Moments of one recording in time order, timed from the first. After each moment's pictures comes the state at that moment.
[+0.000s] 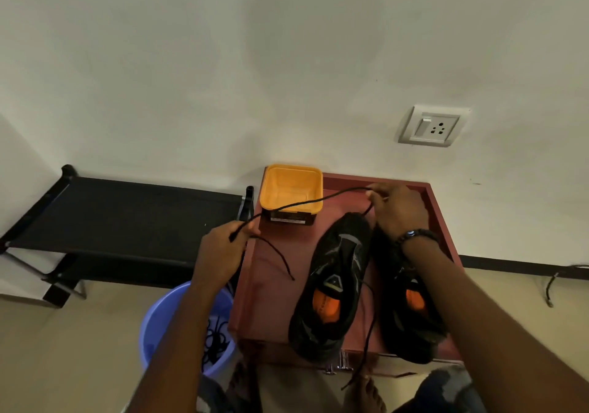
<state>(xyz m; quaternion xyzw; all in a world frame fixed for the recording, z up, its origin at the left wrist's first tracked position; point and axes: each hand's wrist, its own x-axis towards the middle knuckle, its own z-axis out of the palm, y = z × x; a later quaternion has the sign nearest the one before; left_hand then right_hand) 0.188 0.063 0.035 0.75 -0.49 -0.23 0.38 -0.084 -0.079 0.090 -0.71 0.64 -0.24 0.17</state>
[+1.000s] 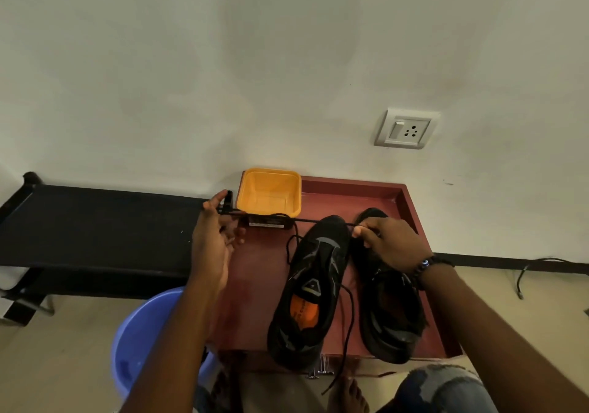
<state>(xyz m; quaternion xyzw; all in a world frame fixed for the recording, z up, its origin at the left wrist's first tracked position) 0.148 0.039 0.056 0.51 -0.21 -0.44 0.70 -0.138 -0.058 0.082 -0.81 0.54 -0.06 0.22</state>
